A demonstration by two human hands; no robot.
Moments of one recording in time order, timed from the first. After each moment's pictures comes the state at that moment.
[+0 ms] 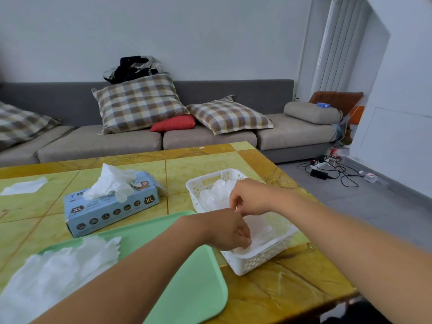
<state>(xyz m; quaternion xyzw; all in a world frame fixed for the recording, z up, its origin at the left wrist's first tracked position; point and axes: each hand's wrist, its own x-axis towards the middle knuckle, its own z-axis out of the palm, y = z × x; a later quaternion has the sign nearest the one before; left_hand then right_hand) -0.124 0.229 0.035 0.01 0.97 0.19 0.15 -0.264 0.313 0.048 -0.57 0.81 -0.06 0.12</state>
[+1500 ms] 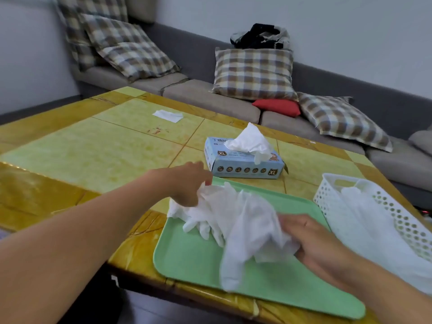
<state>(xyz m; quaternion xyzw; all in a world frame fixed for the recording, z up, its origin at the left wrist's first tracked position) 0.156 0.017 0.008 -0.30 0.94 0.11 0.08 -0.034 0.243 0.007 -0.43 0.59 -0.46 0.51</state>
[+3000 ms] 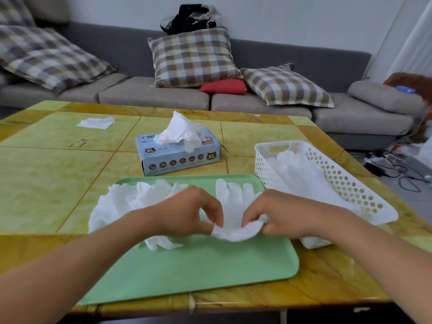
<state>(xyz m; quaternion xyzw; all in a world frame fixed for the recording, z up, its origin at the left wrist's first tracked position) 0.054 0.114 -0.009 -0.06 0.95 0.30 -0.03 -0.129 0.277 0.021 -0.70 0.69 -0.03 0.19</state>
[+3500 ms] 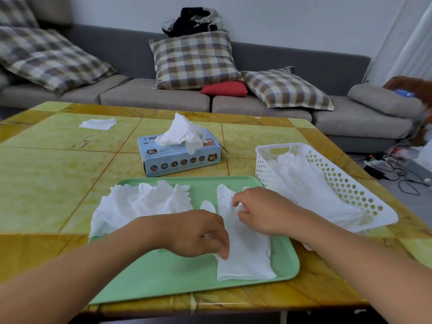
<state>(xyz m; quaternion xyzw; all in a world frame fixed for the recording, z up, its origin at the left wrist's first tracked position) 0.059 0.131 -0.018 -0.01 0.95 0.29 0.11 -0.118 0.249 -0.003 -0.61 0.78 -0.01 0.11</state>
